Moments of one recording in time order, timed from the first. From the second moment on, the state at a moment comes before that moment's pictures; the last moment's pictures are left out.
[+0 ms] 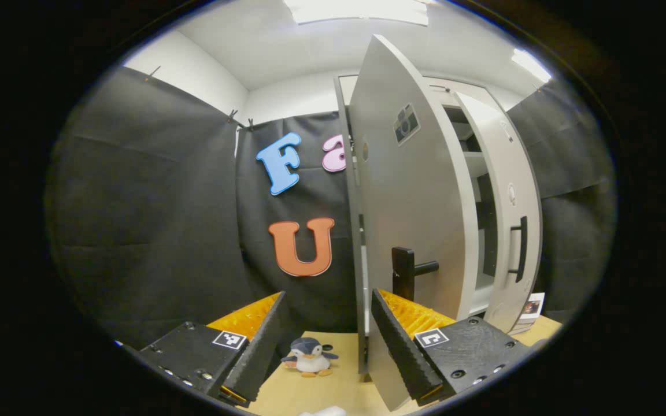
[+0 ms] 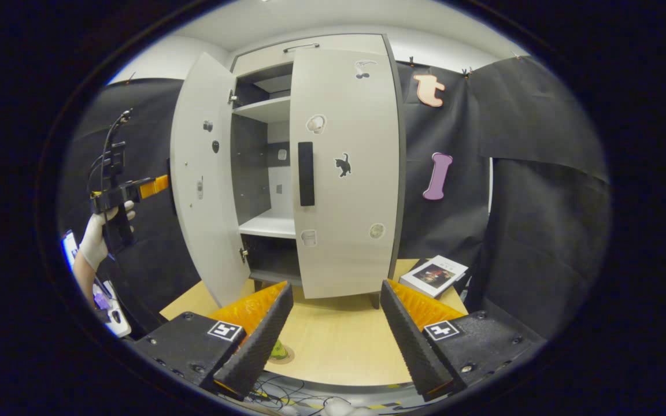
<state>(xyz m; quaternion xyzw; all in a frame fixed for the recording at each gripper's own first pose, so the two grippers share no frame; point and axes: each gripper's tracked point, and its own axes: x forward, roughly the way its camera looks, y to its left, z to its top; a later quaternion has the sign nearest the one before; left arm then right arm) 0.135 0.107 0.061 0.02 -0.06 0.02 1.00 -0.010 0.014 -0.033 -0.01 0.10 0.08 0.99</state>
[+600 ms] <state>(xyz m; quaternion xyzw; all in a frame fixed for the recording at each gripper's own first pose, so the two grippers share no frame) 0.140 0.038 0.057 0.04 -0.03 -0.02 1.00 -0.006 0.002 -0.029 -0.01 0.09 0.09 0.99</state>
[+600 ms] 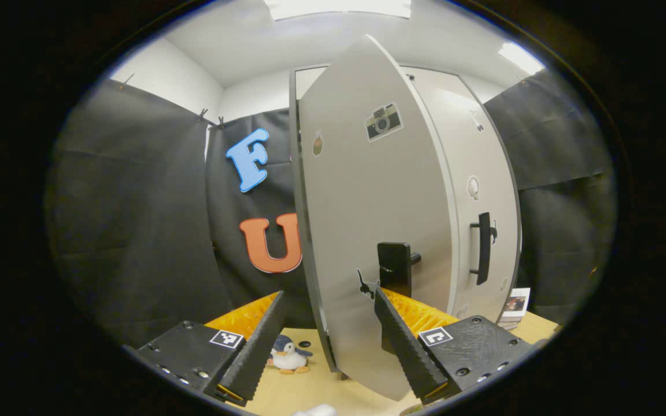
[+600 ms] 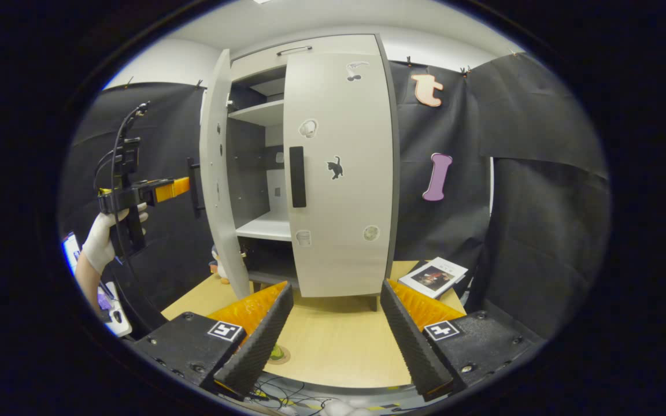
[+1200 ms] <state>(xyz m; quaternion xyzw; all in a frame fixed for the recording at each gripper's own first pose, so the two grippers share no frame) 0.068 0.021 0.054 0.03 -0.03 -0.02 1.00 -0.004 -0.003 -0.009 0.01 0.06 0.05 1.00</state>
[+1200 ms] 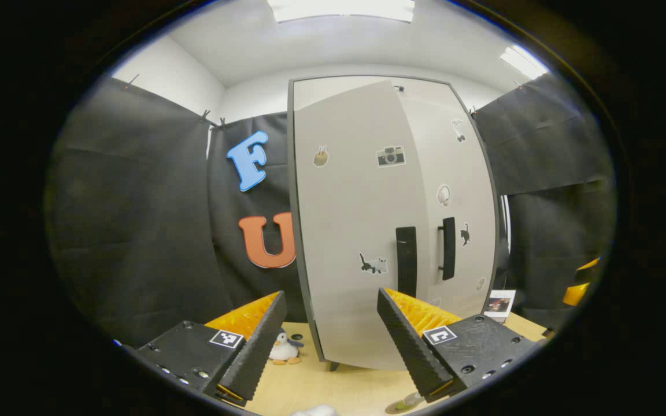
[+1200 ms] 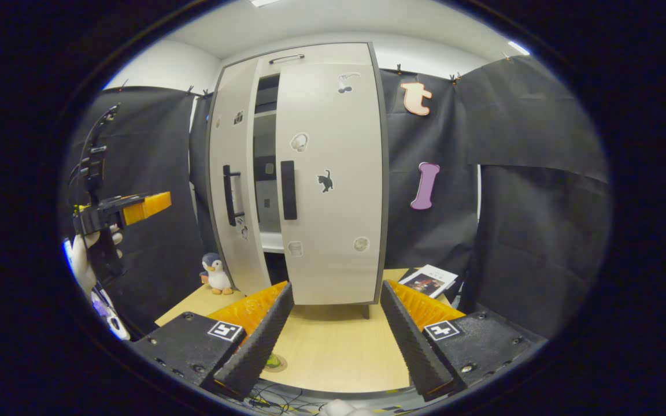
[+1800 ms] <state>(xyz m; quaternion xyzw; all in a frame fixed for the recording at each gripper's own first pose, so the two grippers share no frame) 0.000 0.019 -0.001 -0.01 0.03 -0.02 1.00 0.002 0.000 0.006 0.02 0.02 0.01 1.00</state>
